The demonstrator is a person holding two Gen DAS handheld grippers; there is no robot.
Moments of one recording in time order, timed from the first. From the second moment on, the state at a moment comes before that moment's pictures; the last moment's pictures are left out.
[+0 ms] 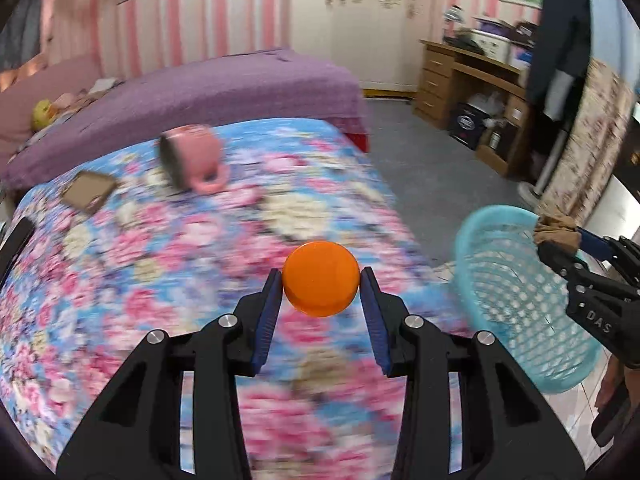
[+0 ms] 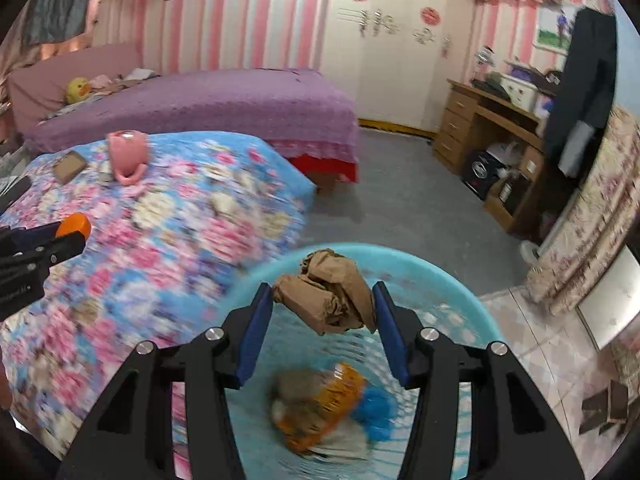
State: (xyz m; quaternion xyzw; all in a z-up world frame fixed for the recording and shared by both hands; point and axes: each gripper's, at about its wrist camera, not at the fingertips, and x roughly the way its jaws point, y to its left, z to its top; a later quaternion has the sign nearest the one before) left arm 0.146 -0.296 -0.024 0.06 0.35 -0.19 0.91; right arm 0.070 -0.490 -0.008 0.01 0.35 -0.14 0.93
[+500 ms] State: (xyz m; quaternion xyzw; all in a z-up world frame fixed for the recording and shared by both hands) left arm 0.109 -0.419 -0.026 0.08 0.34 -0.28 0.89; right arm 0.022 -0.577 -0.024 0.10 0.33 -0.21 0.91
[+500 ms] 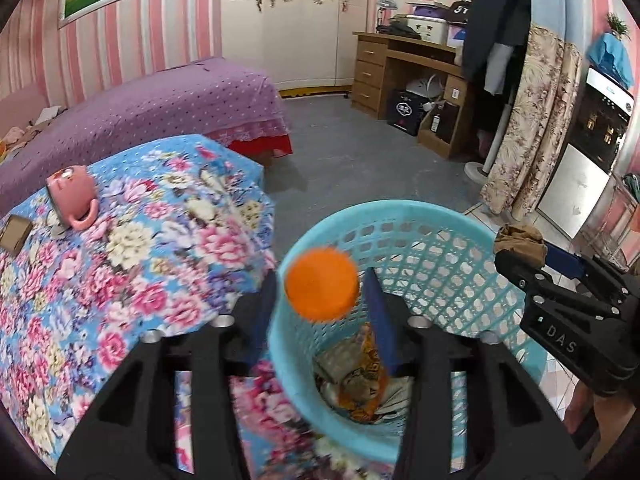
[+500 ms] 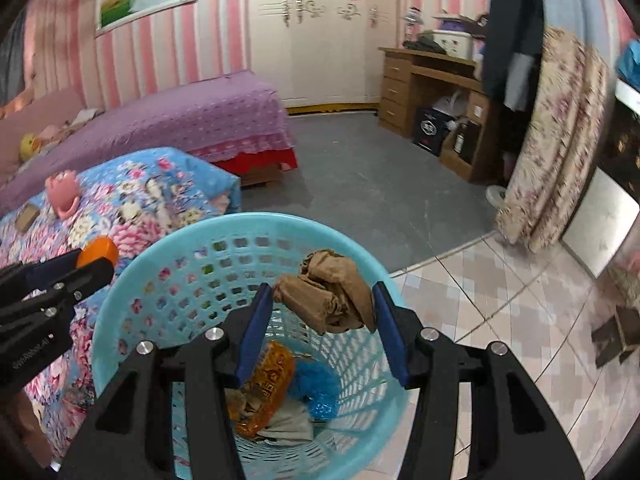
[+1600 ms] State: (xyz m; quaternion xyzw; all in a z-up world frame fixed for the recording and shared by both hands) left arm 0.073 -0.214 0.030 0.04 0.28 -0.16 0.94; right arm 0.014 -0.453 0.061 0.10 0.26 -0.18 0.94
